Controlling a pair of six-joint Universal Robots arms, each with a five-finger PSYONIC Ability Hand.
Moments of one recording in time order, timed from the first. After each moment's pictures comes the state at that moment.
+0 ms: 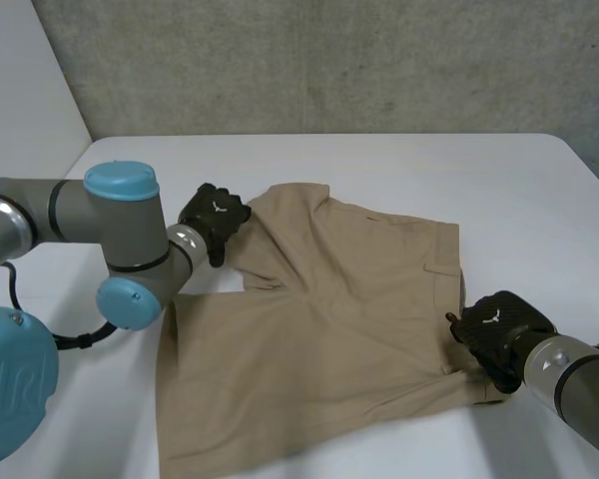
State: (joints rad) left arm 4.30 -2.51 -0.92 3.13 -1.44 3.81; right arm 1.83 -1.34 1.87 0.13 1.44 2.34; left_hand 0.50 0.49 0.50 0.49 0.31; right_hand 0.97 1.18 1.18 1.19 1.00
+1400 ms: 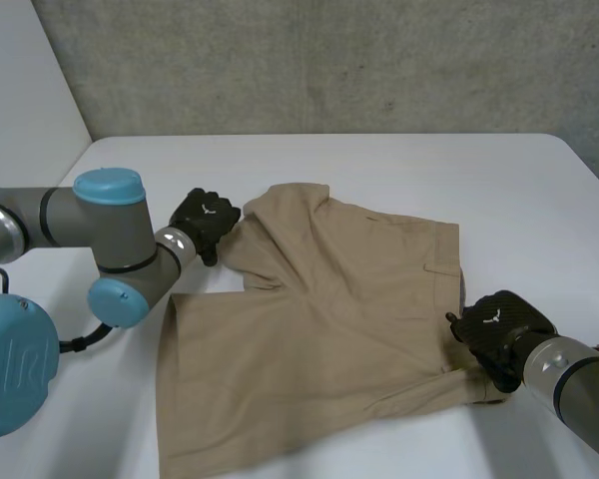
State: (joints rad) left arm 4.35 -2.55 -0.92 3.17 -1.39 3.77; right arm 1.83 -1.34 1.88 0.10 1.44 2.34; left_hand 0.63 0.63 0.63 0.63 0.45; right_hand 0.97 1.18 1.18 1.19 1.00
